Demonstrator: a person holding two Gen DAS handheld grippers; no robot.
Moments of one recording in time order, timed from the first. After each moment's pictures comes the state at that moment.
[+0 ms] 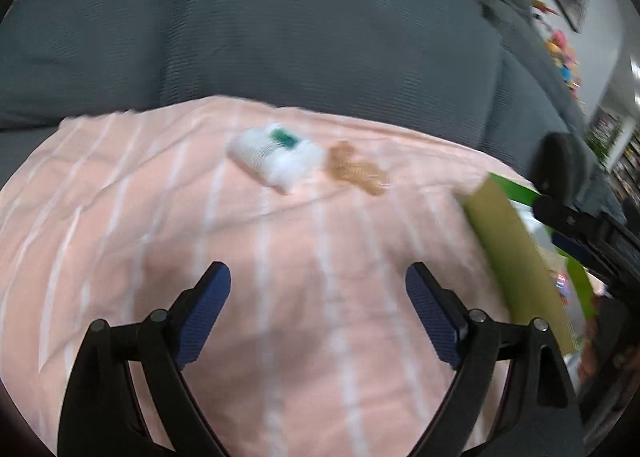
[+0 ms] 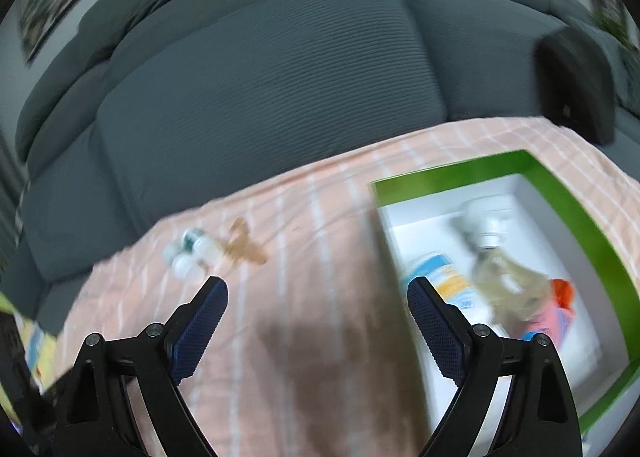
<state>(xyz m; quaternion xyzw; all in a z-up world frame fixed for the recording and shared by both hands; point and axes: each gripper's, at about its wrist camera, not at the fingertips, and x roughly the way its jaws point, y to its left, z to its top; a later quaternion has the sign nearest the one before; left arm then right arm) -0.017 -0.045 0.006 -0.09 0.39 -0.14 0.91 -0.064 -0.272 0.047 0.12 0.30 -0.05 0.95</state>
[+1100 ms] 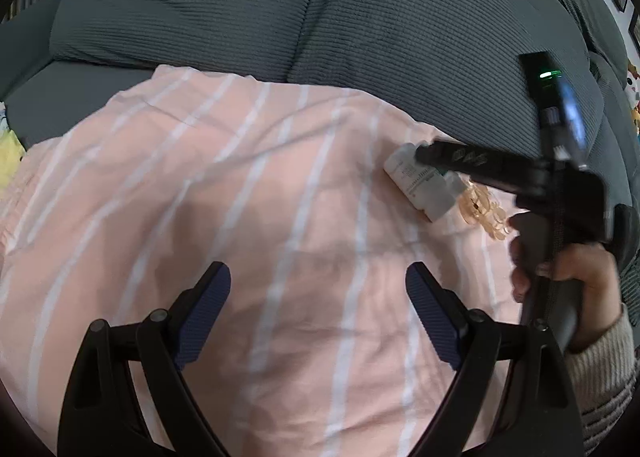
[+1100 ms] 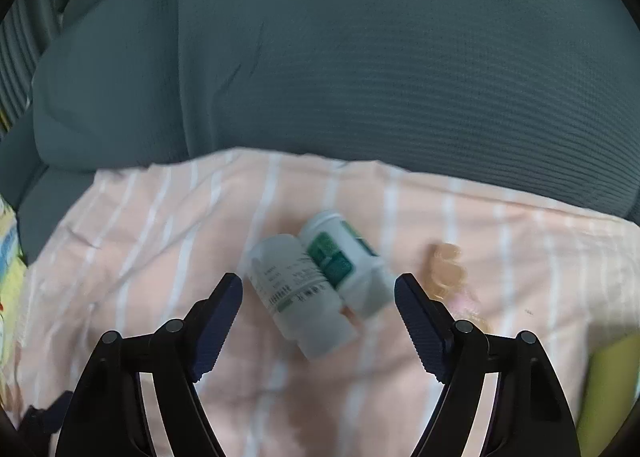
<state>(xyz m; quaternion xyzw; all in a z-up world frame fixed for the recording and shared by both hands) 0.014 0.044 -0.003 -0.16 0.42 0.00 0.89 0.143 -0.088 -0.010 -0.05 0.42 0.08 0.90</state>
